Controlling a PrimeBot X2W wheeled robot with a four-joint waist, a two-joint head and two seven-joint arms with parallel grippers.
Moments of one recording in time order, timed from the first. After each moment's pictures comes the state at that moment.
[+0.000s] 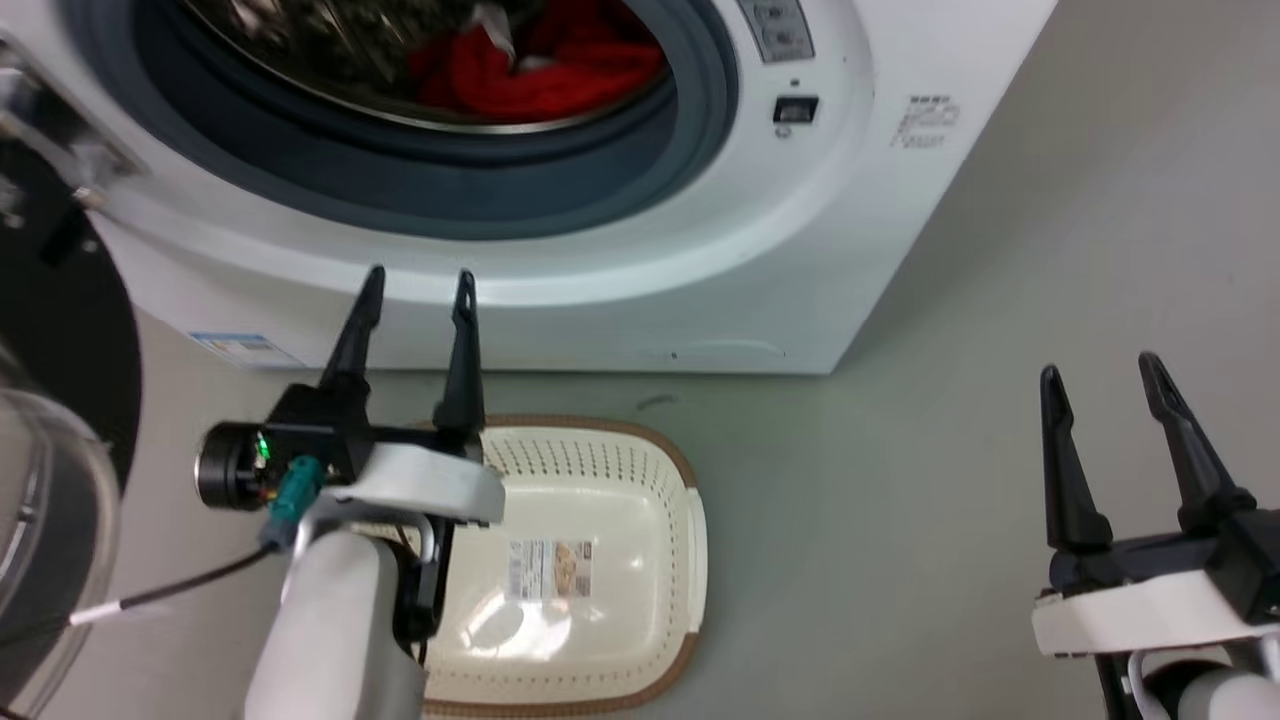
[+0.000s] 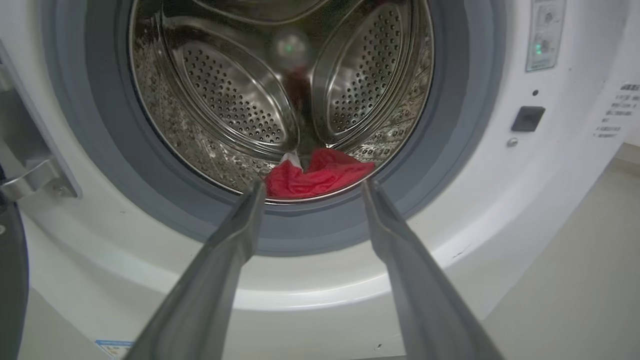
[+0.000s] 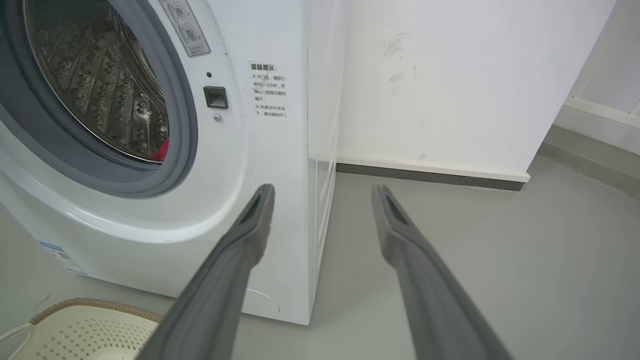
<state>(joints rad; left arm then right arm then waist) -0.34 0.05 -0.09 0.20 -0.11 -0.02 -0.26 -0.01 -0.05 -0.04 -0.19 0.00 0.13 -0.15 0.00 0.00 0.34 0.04</state>
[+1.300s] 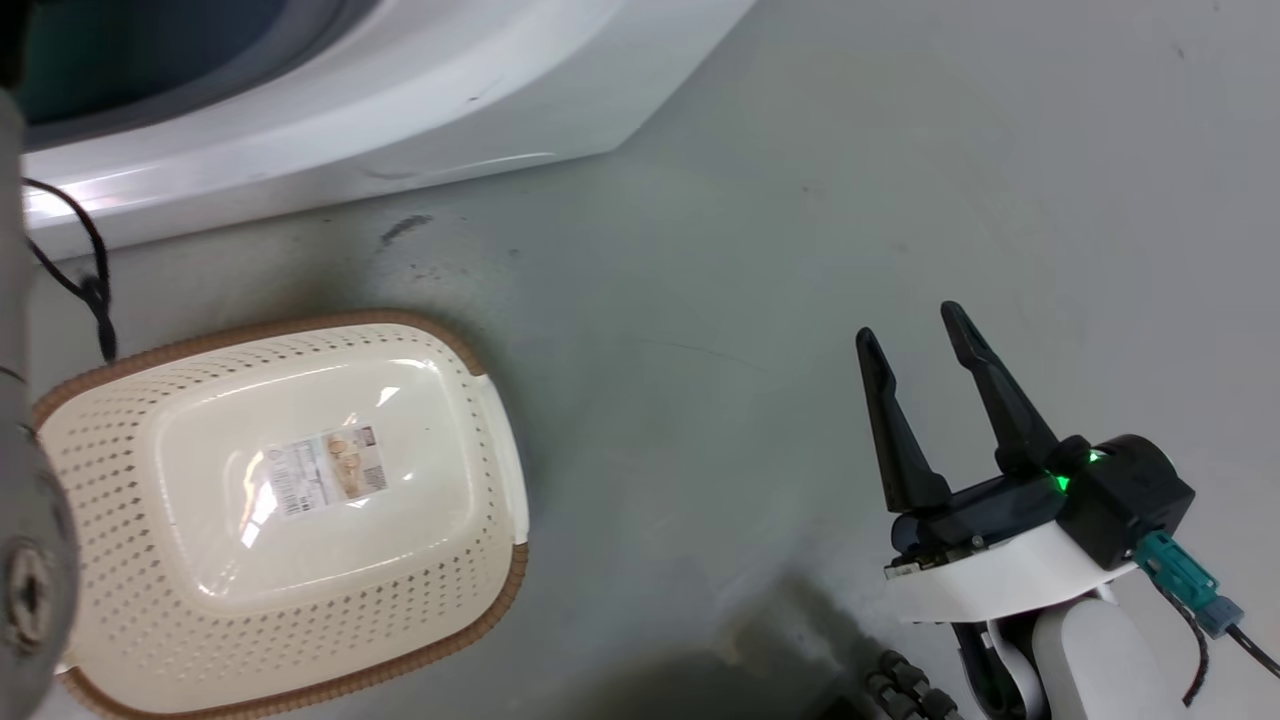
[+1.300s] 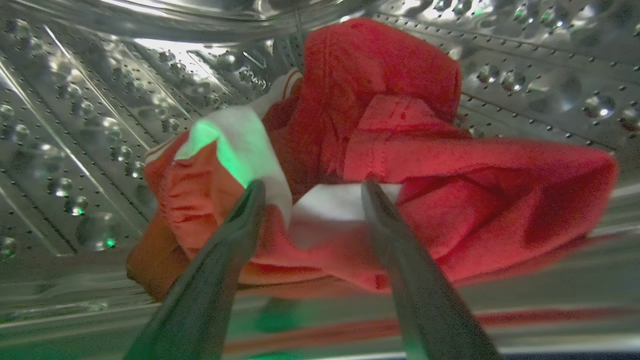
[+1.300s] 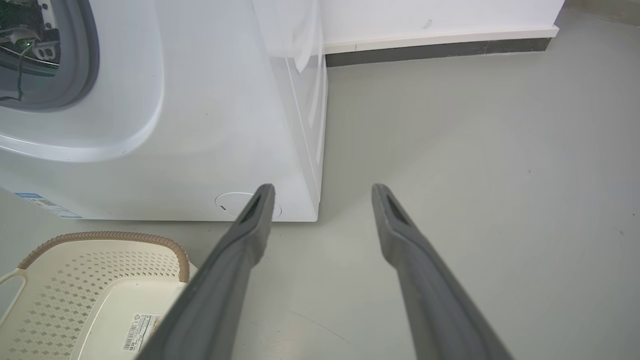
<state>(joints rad) -1.41 0.37 -0.02 1.07 -0.08 -0.11 0.19 -0.18 -0.05 0.21 -0.01 0.17 0.13 -0.26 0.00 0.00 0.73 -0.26</state>
